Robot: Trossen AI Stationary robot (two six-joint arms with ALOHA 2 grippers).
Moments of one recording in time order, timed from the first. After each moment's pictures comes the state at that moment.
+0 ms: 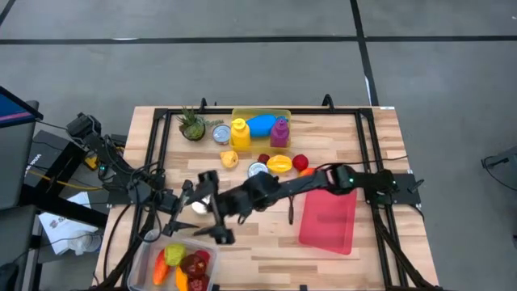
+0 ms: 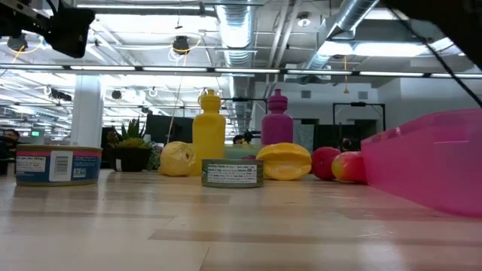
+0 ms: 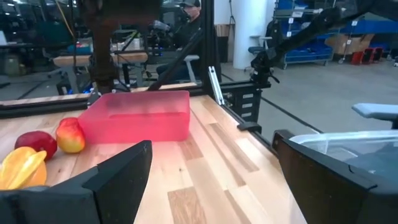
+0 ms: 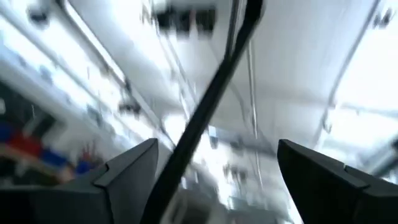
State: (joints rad) left arm -0.75 0.71 0.11 0.57 -0.47 0.00; right arm 0.22 2.48 2.24 1.11 -0.35 -0.21
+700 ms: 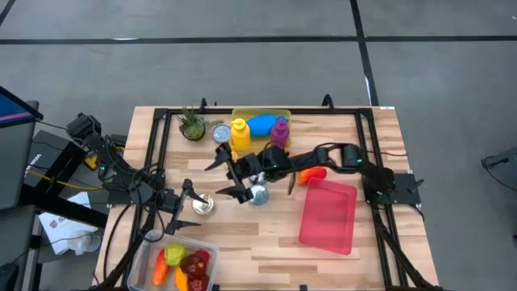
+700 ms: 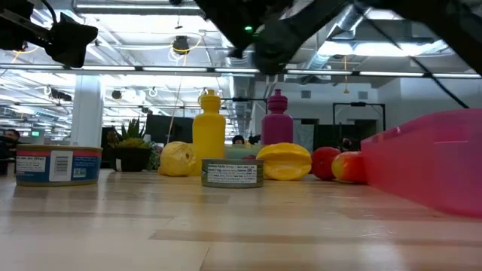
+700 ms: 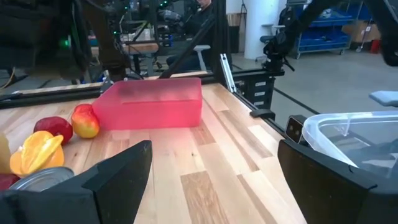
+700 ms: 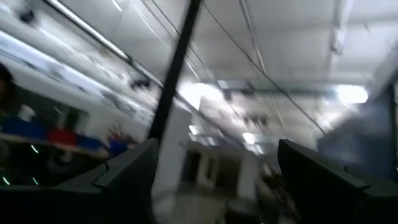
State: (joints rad) left arm -0.75 0.71 0.09 0.56 -0.52 -0.01; right arm 0.00 2.32 1.63 1.45 -0.52 0.15
